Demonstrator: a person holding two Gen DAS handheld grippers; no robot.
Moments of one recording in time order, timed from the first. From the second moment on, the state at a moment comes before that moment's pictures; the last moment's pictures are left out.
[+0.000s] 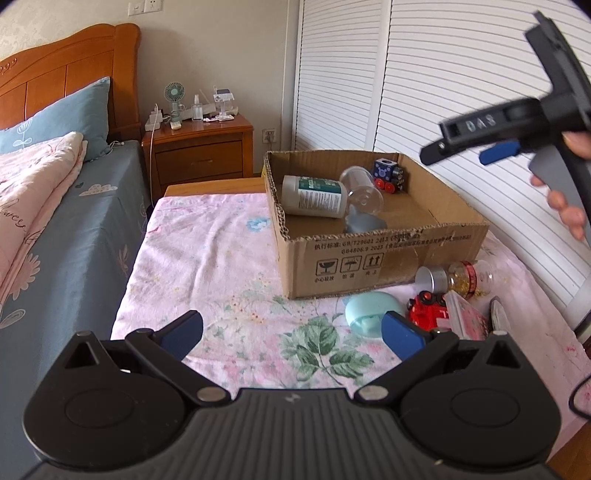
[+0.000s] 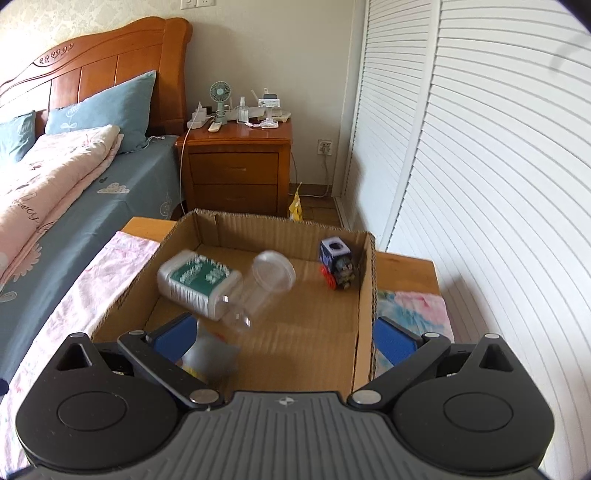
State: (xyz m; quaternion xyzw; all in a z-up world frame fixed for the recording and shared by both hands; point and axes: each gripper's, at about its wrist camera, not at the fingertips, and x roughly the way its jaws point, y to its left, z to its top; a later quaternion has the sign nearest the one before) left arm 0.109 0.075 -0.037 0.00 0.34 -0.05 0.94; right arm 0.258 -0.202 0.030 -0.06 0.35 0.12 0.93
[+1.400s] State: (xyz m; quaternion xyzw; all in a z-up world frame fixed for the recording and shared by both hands) left arm 0.082 0.028 -0.056 0.05 0.39 -0.23 0.89; right arm 0.147 -0.274 -0.086 -0.08 0.41 0.05 0.91
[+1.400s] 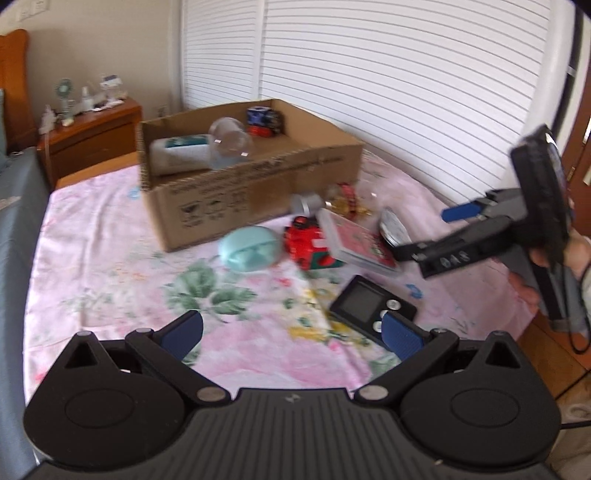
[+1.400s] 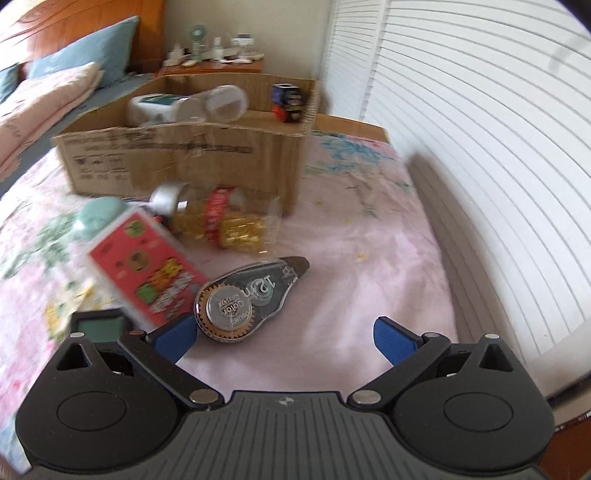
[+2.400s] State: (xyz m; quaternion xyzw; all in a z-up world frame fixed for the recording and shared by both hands) left arm 0.116 -0.057 -0.100 0.17 0.39 -0.39 0.82; right arm 0.137 -0.293 -0.097 -0.07 0.42 0.09 0.90
